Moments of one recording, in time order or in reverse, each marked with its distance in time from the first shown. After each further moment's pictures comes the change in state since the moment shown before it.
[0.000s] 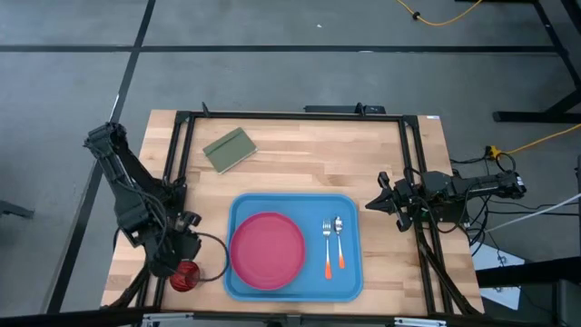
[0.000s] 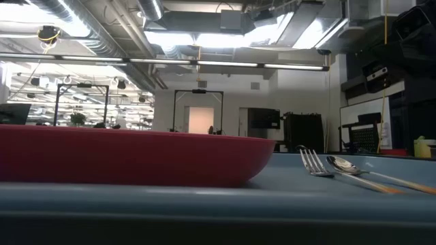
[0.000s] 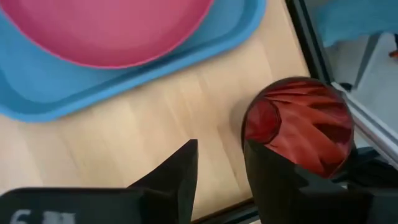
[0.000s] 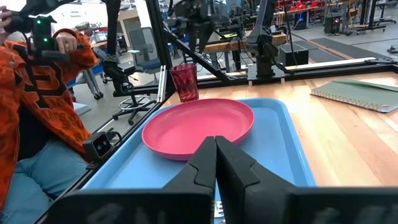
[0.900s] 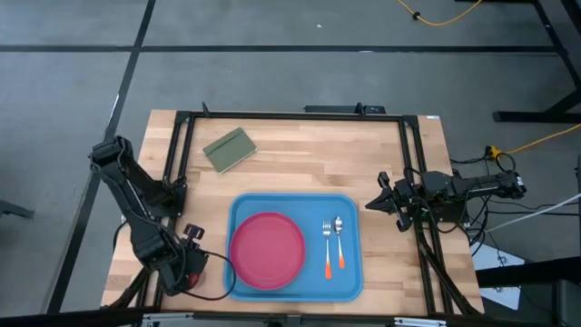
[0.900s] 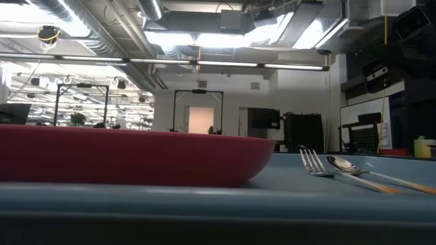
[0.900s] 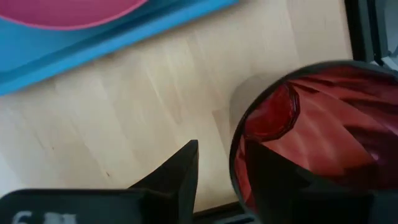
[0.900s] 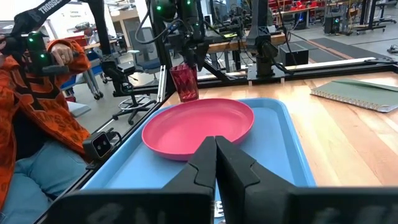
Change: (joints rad) left arm -0.040 0.232 -0.017 0.044 0.042 -0.086; right arm 0.000 0.000 0.000 0.000 0.000 0.000
